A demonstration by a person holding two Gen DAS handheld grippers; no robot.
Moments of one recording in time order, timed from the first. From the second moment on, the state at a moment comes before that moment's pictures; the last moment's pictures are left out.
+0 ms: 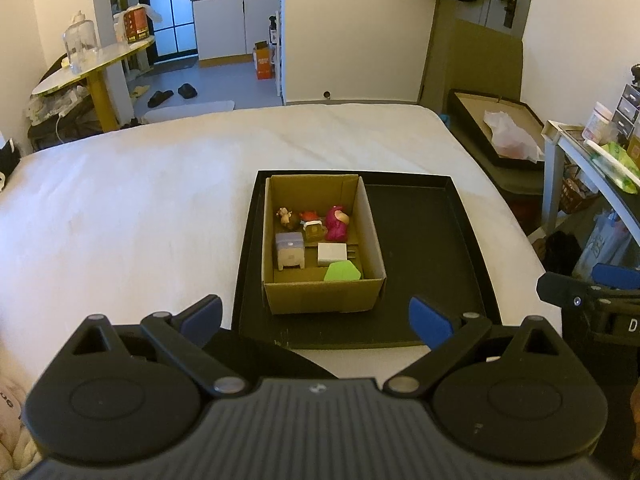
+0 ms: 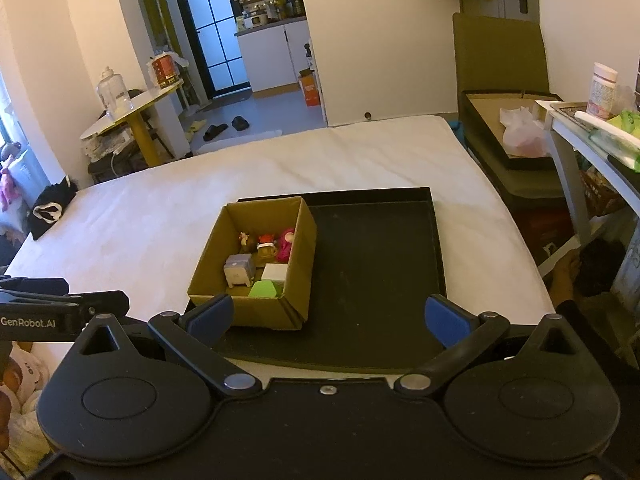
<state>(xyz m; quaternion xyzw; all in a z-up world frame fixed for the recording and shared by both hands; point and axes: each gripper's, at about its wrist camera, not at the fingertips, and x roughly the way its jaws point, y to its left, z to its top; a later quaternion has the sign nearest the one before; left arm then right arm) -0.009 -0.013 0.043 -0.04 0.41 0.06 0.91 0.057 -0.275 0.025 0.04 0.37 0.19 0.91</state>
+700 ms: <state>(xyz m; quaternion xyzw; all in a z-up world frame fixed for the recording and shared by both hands) -0.010 -0.004 0.040 -0.05 0.42 0.07 0.91 0.054 -0.272 0.025 0.03 0.37 0.19 0.91</state>
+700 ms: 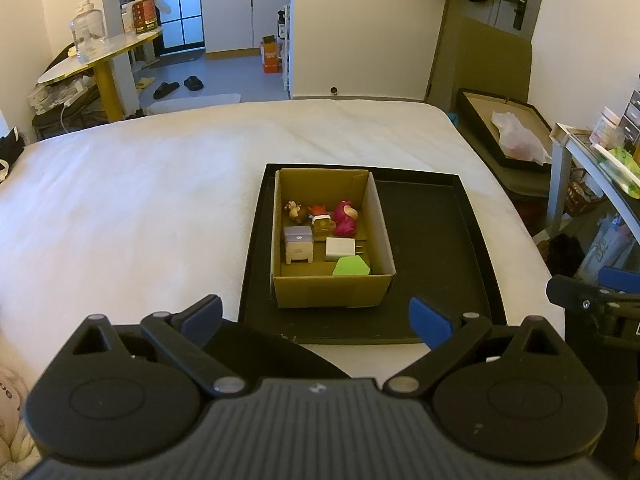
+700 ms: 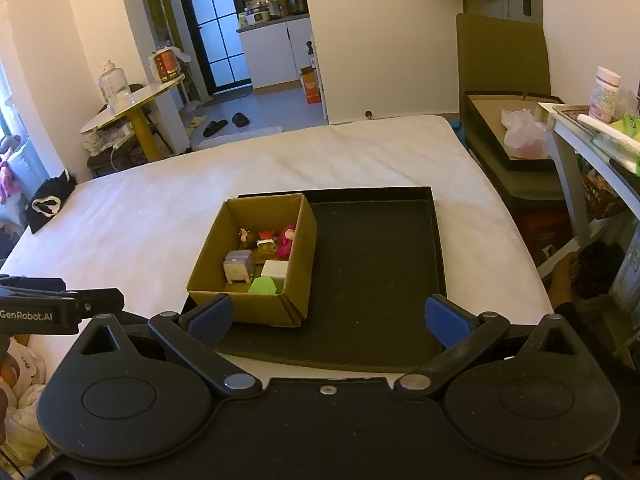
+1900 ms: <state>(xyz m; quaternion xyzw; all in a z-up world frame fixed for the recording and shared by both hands) -0.010 0.000 0.041 -0.05 0.42 0.07 0.90 0.052 -0.269 0.026 0.03 0.37 0.19 0.91</state>
